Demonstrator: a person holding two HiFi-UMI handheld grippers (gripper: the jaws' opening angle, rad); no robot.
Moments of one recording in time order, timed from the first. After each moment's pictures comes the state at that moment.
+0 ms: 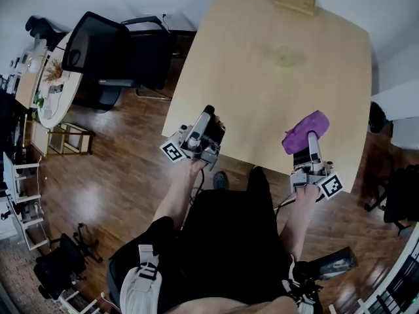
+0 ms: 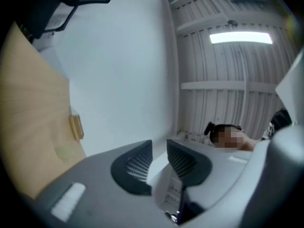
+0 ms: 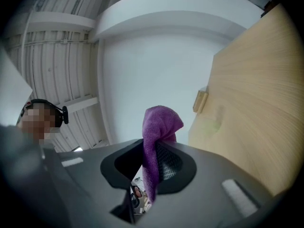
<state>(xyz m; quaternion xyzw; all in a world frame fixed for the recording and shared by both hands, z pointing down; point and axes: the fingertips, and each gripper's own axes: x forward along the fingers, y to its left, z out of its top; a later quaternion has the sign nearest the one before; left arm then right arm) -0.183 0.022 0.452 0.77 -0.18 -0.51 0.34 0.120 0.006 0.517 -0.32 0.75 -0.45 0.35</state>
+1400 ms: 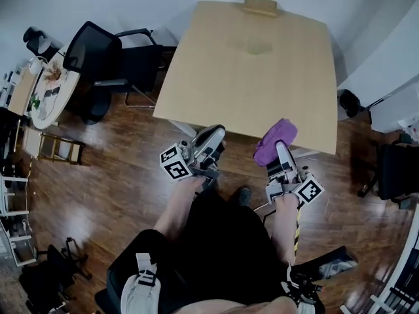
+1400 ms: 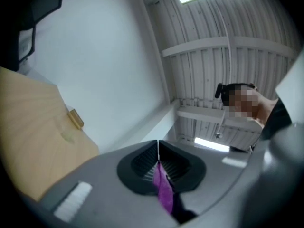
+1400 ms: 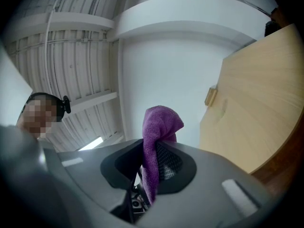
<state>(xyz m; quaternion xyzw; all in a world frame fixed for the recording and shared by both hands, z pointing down) -0.040 0.215 0.406 0.88 -0.21 -0.33 0.27 0.129 0.217 0.459 -0.27 0.79 -0.42 0.35</state>
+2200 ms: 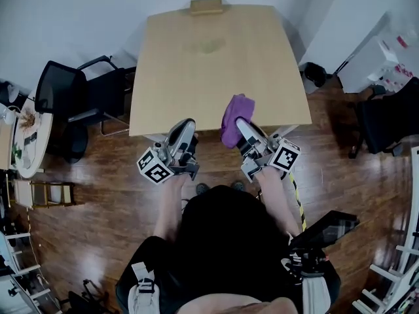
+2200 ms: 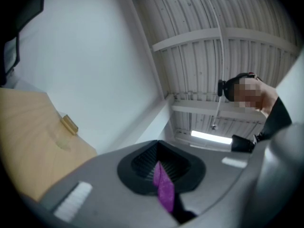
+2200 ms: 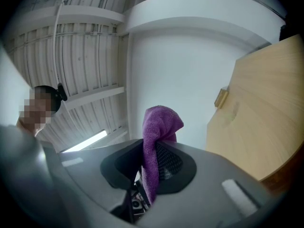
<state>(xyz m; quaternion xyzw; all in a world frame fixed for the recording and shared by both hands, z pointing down) -0.049 0.220 0.380 0.91 -0.20 -0.30 0.23 0.080 0.214 0.422 -0.26 0.82 -0.38 0.33</state>
